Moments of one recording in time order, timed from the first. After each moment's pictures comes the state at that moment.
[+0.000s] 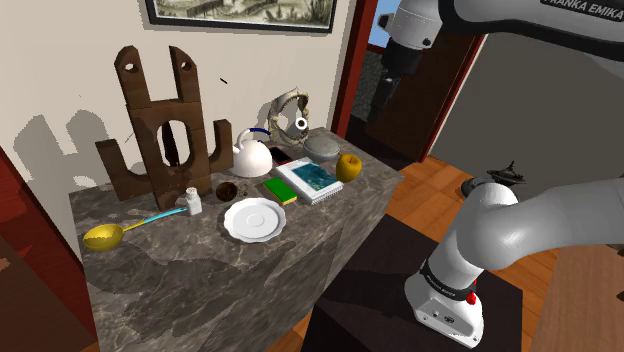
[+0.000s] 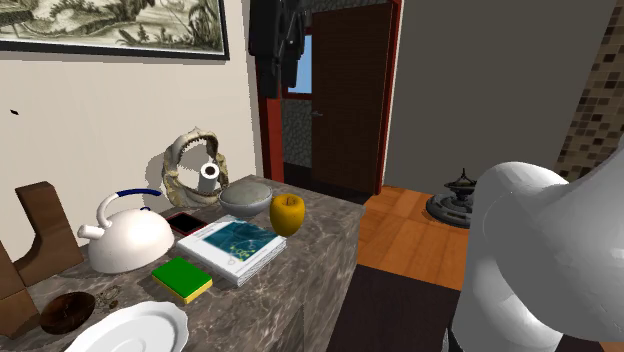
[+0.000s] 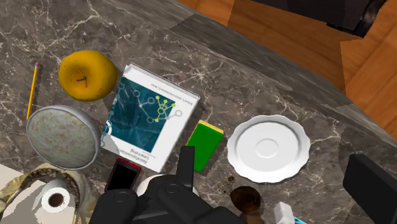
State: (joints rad) arm 0.02 -0.81 0.05 -2.29 -0.03 1.62 -0.16
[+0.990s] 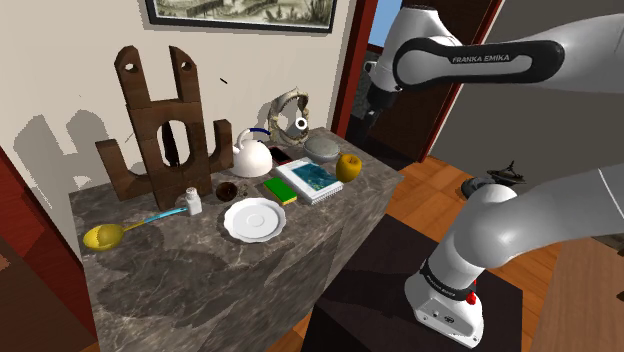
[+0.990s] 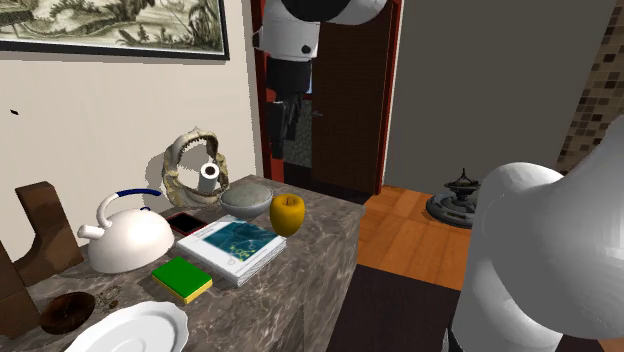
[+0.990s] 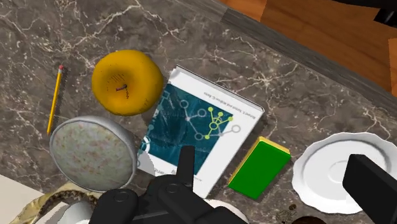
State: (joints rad) arm -0.05 -0.67 -0.13 -2.50 -0.15 2.00 -0.32
